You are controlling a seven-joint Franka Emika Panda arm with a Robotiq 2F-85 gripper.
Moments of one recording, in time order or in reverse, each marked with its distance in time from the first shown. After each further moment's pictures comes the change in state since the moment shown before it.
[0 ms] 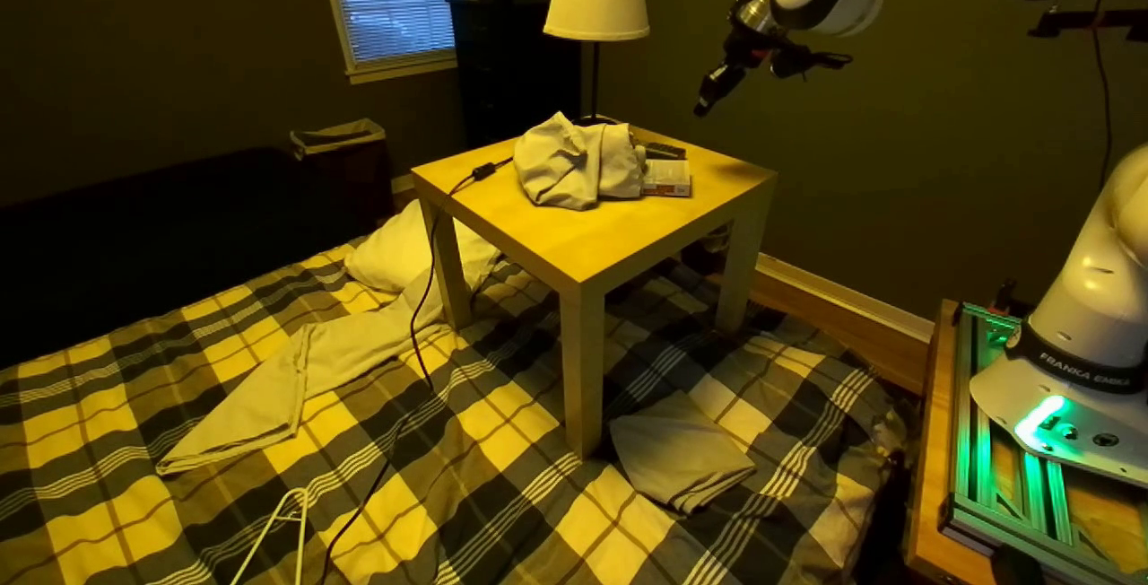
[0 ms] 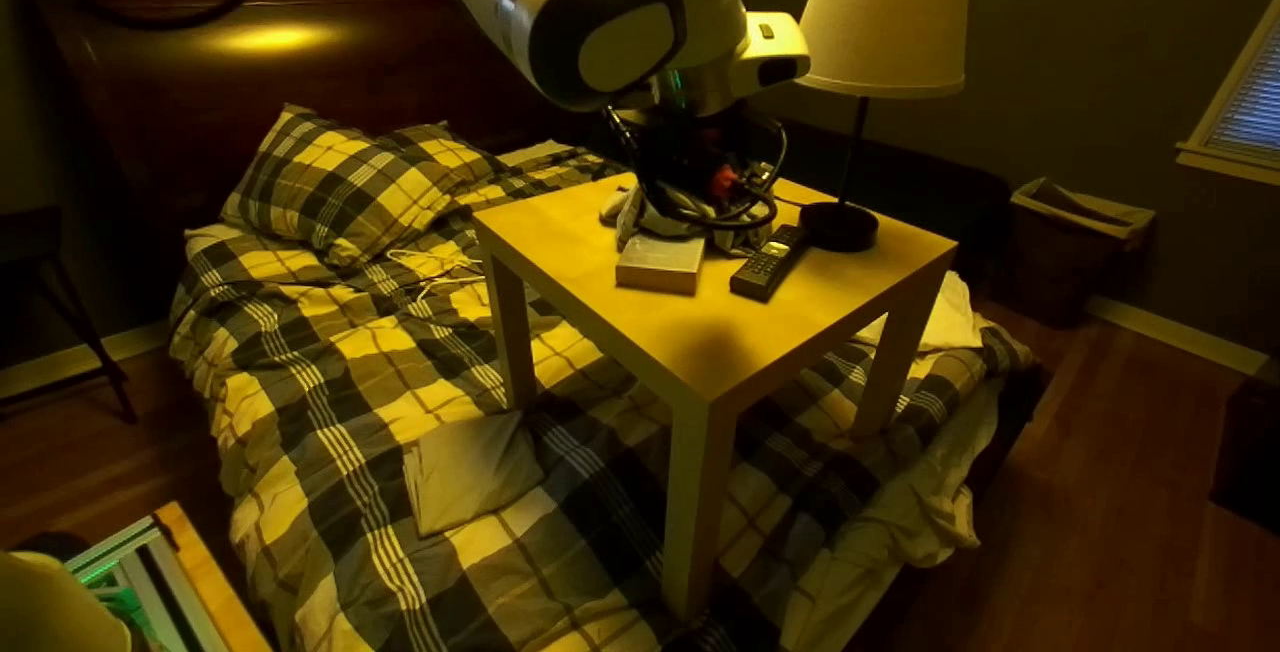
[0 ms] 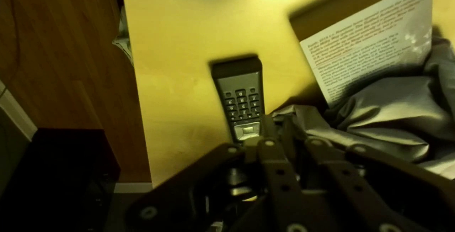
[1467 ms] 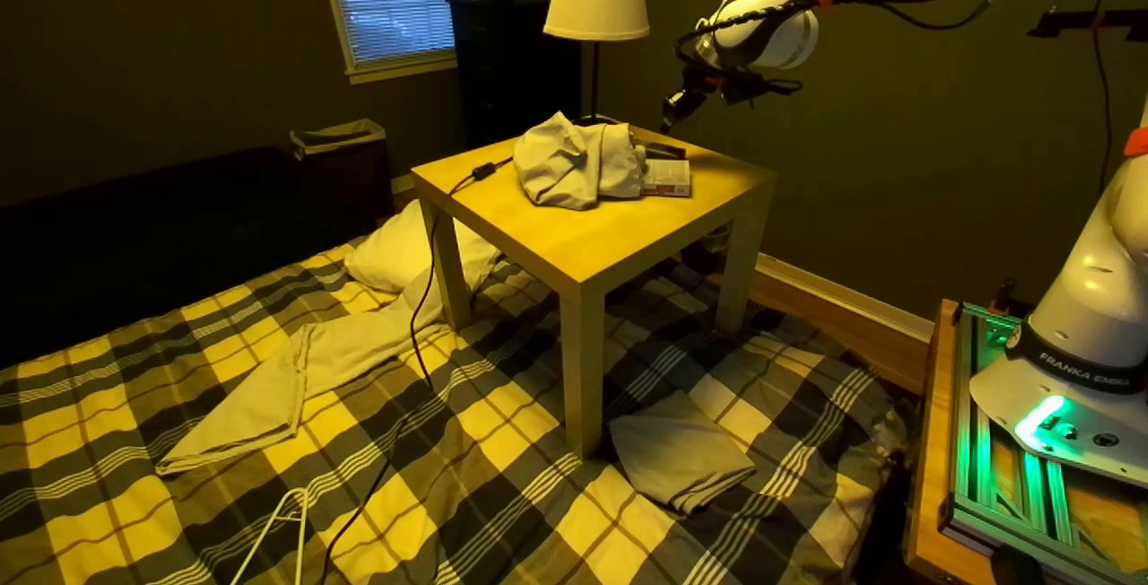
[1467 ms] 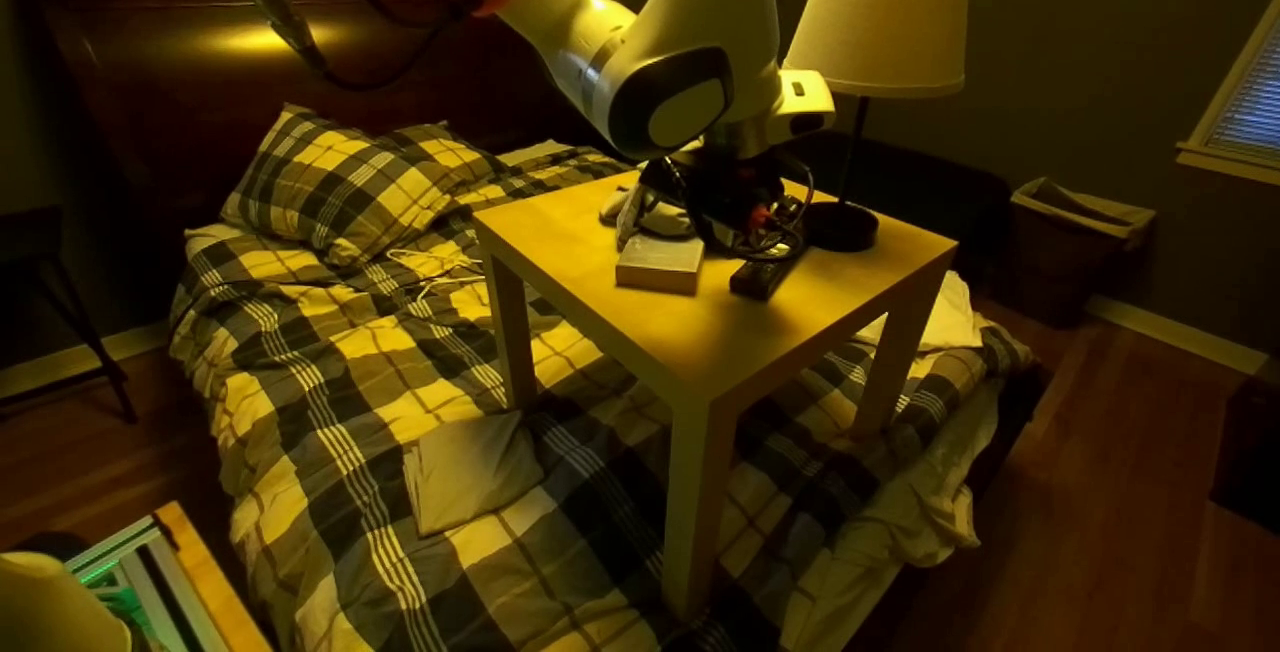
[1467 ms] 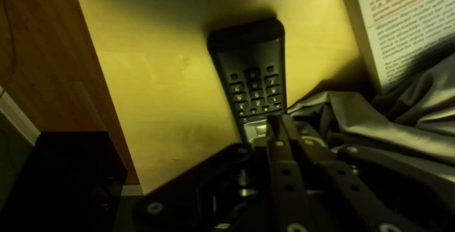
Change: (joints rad) arm -0.056 0.276 0.073 0.201 0.050 0.079 0.019
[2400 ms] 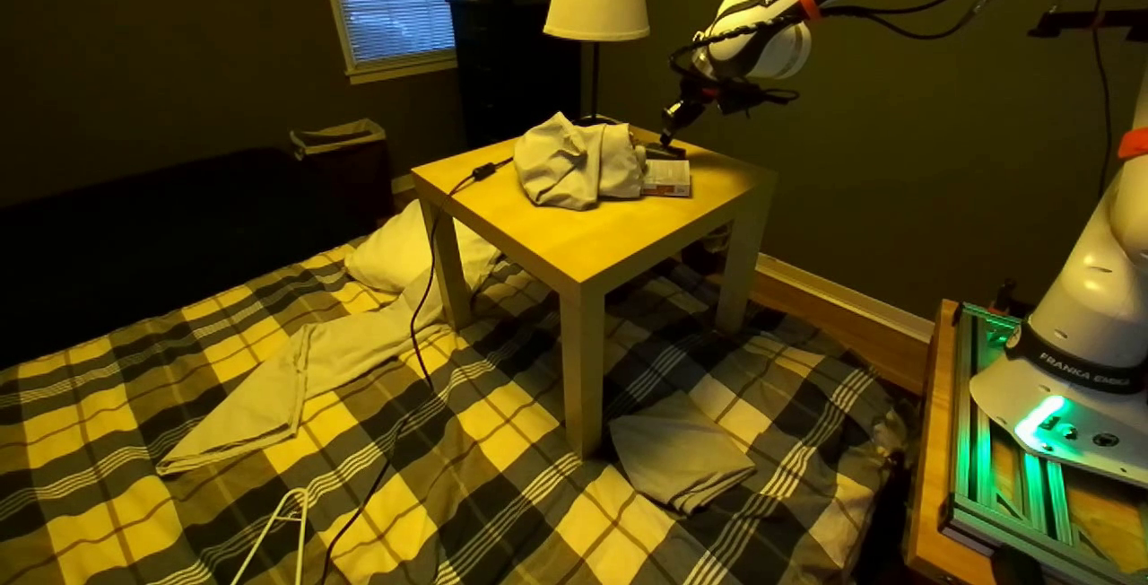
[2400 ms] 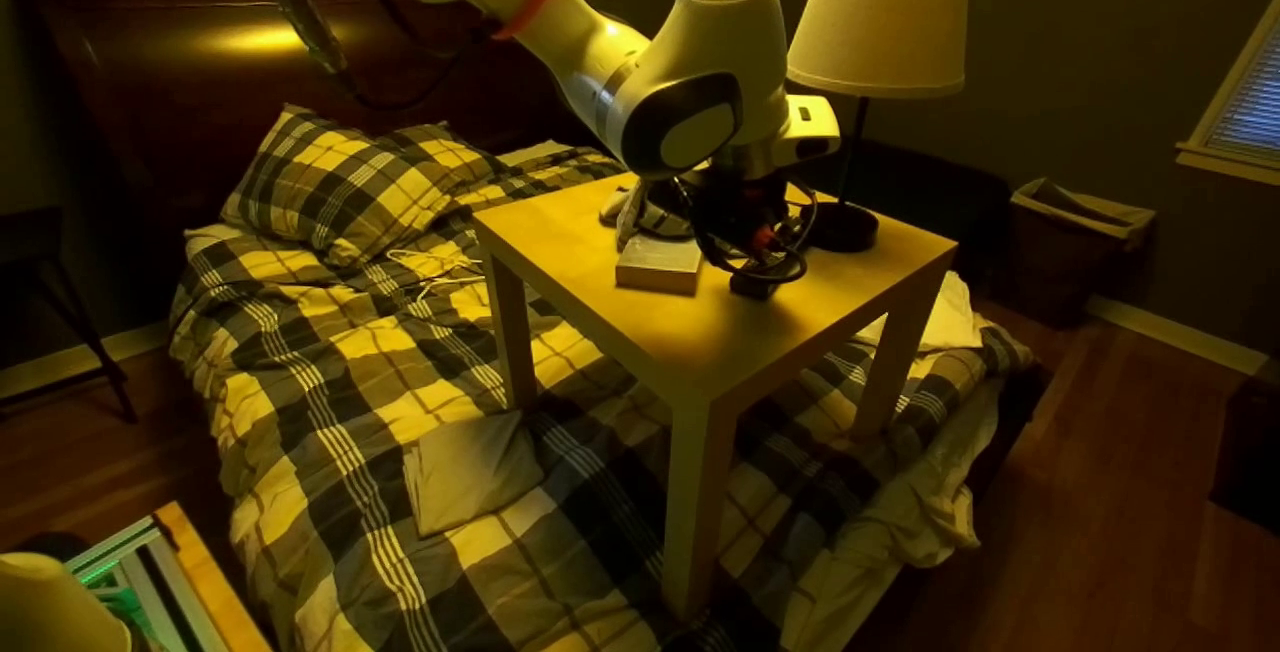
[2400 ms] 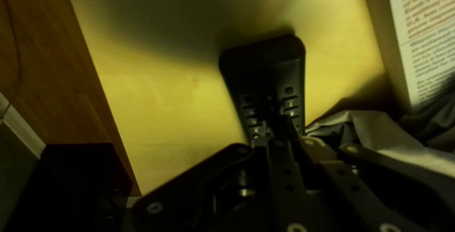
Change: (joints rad) arm -0.020 0.052 0.009 0.023 -0.009 0.000 0.019
